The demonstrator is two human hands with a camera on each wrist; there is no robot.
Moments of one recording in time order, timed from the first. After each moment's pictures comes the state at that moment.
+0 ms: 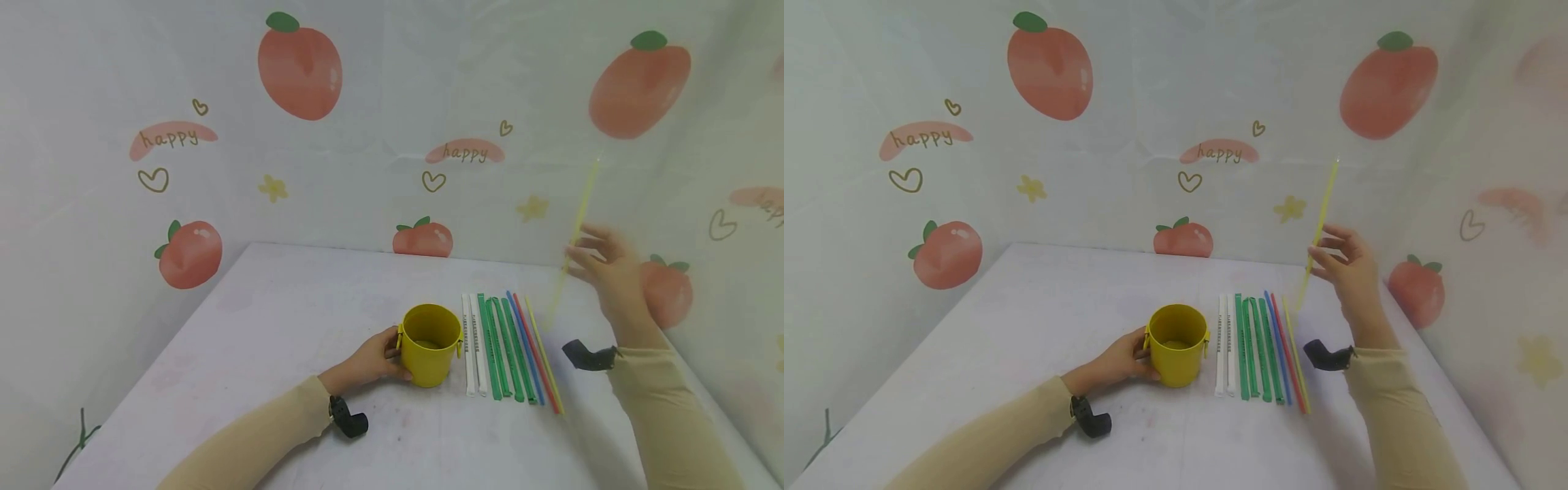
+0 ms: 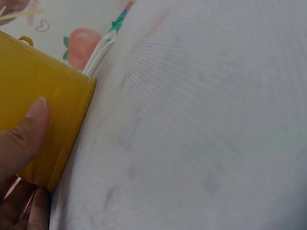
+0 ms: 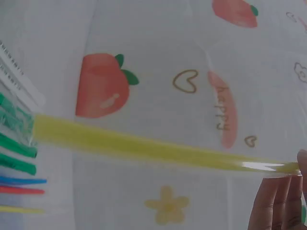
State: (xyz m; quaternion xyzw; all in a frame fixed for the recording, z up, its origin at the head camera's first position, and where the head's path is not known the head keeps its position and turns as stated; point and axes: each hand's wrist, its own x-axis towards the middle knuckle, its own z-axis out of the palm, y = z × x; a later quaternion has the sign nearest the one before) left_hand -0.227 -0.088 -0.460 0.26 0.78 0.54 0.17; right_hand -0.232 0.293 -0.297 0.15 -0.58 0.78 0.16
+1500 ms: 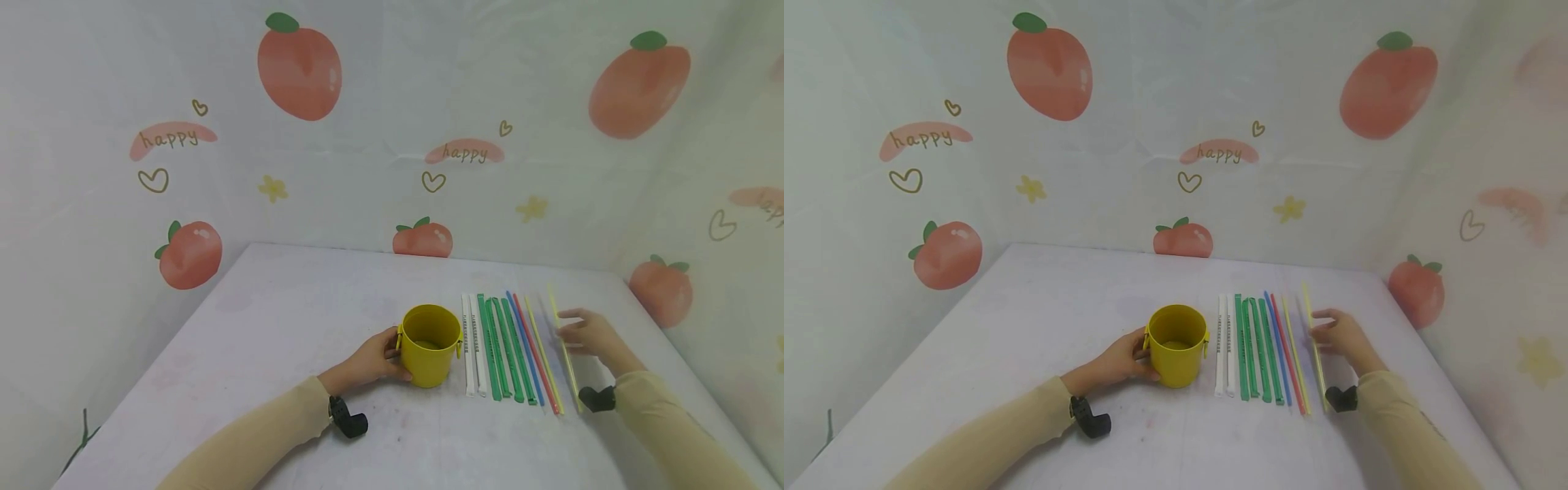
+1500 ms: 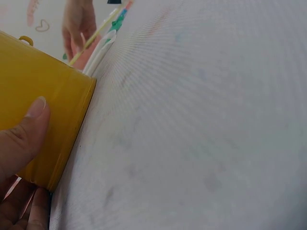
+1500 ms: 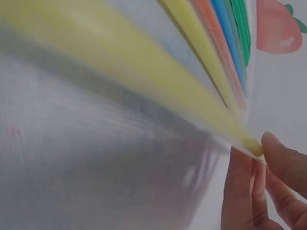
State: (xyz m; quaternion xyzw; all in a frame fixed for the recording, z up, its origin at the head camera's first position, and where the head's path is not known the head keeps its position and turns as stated) left_hand -0.226 -0.087 -0.459 0.24 0.78 0.55 0.18; right_hand -0.243 0.356 -0.413 -0.03 -0.85 0.51 -0.11
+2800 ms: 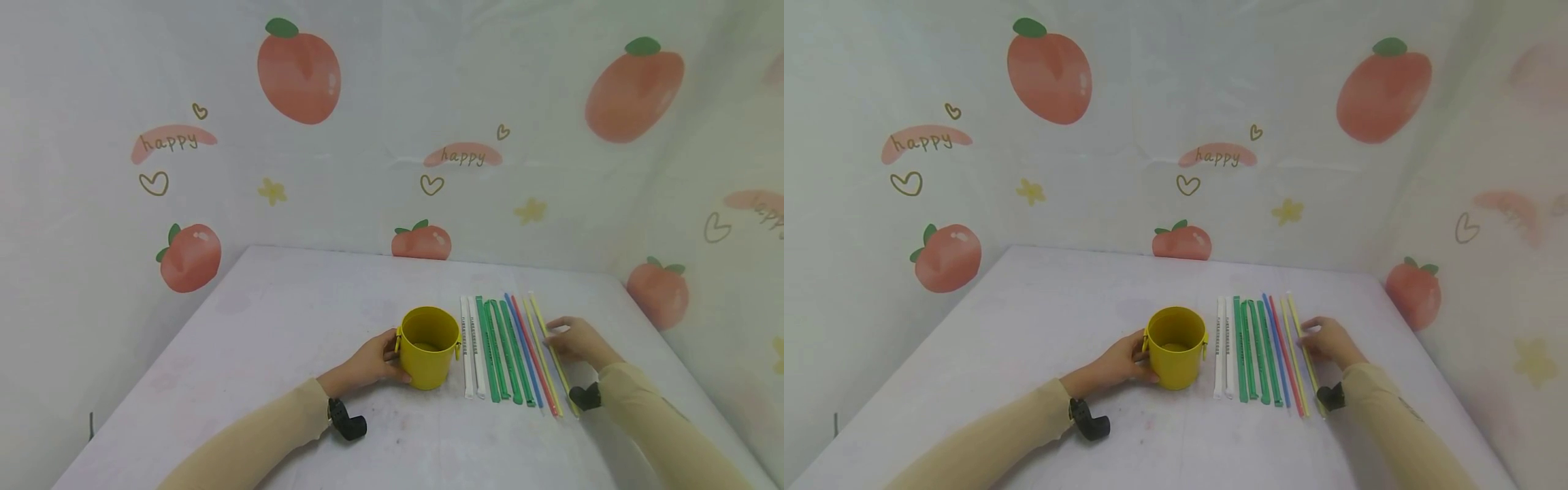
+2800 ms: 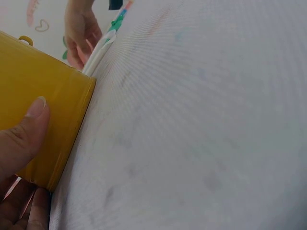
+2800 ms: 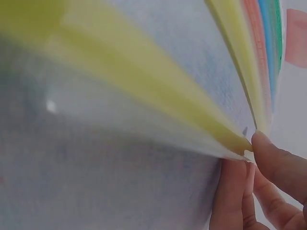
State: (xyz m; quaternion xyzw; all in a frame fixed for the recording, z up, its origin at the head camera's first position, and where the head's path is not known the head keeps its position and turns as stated) left_hand -0.225 -0.087 -0.458 0.24 0.78 0.54 0.18; right_hand -0.261 0.342 -0.428 -0.14 -0.90 0.39 -0.16
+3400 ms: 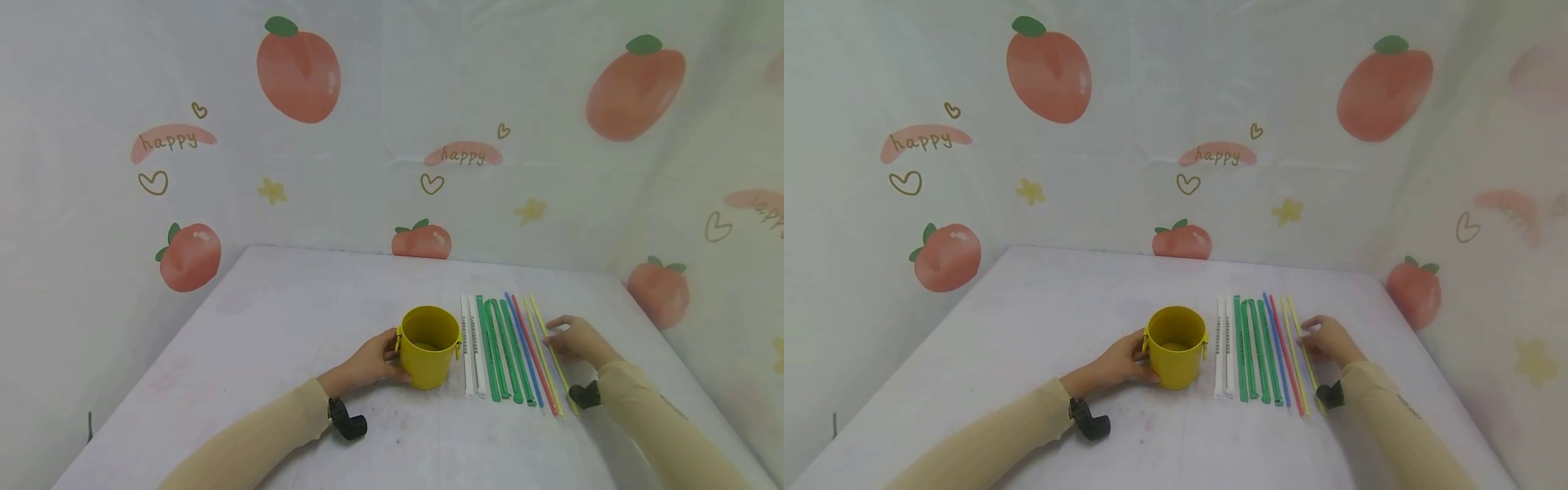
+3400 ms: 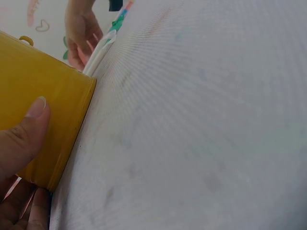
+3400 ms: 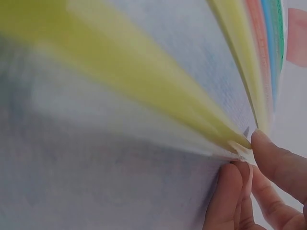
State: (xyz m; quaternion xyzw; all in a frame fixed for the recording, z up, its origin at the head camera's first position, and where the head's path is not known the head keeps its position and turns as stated) left_hand -0.226 -0.088 -0.459 0.25 0.78 0.55 0.18; right_hand -0.260 0.338 -0.423 -0.14 -0.90 0.39 -0.17
